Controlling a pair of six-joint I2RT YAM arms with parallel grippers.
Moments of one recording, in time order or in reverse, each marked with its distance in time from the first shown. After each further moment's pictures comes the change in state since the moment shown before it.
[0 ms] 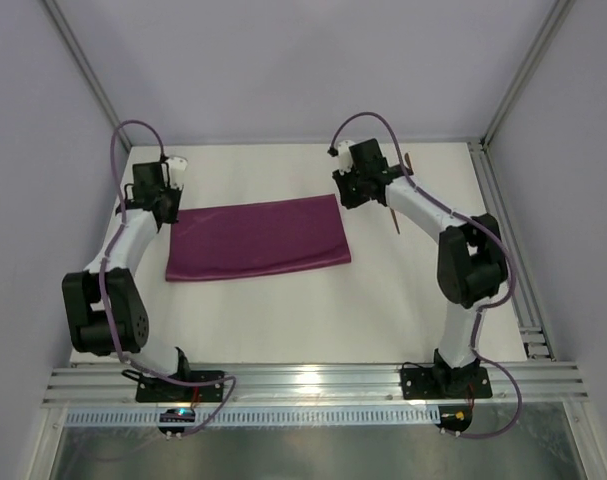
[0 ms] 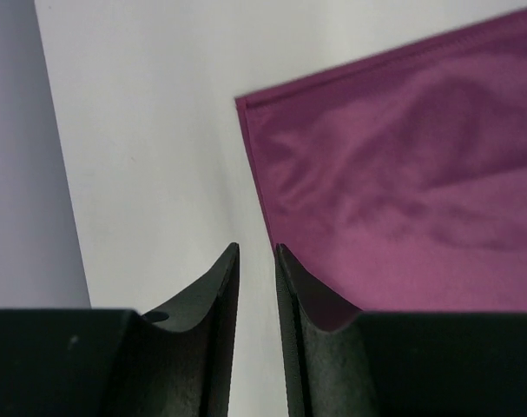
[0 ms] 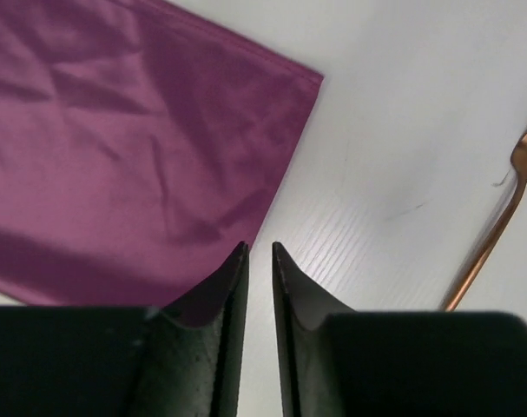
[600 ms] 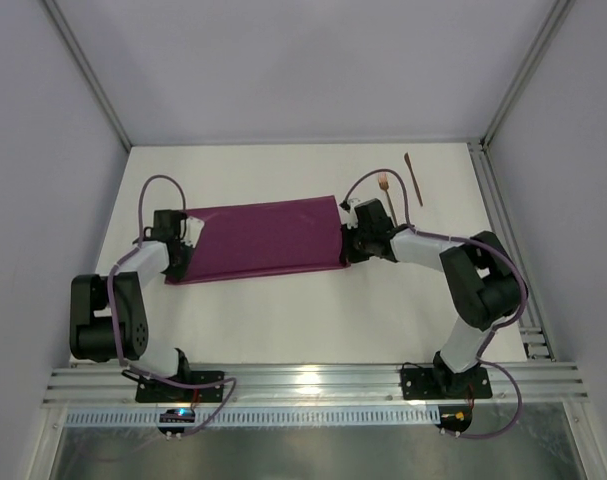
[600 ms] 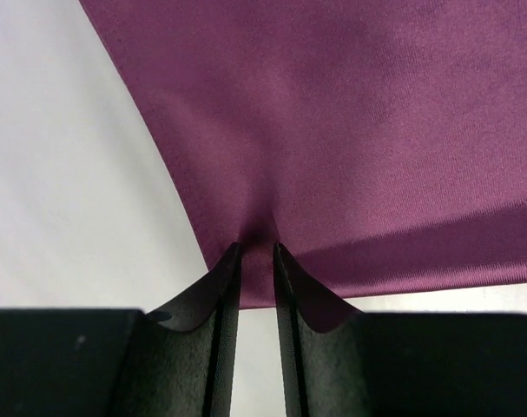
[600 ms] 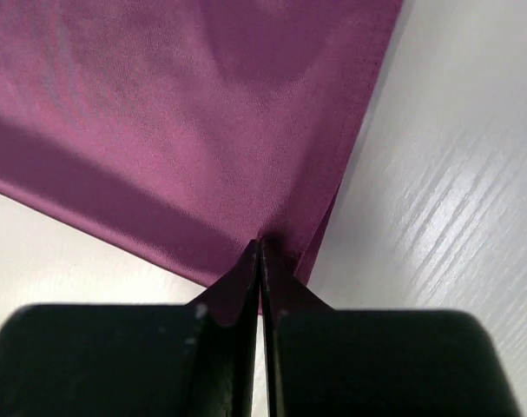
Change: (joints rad) left arm -0.025 -0.077 -0.381 -0.070 -0.051 0.071; right arm 0.062 -0.203 -0.642 0.369 -0.104 0.341
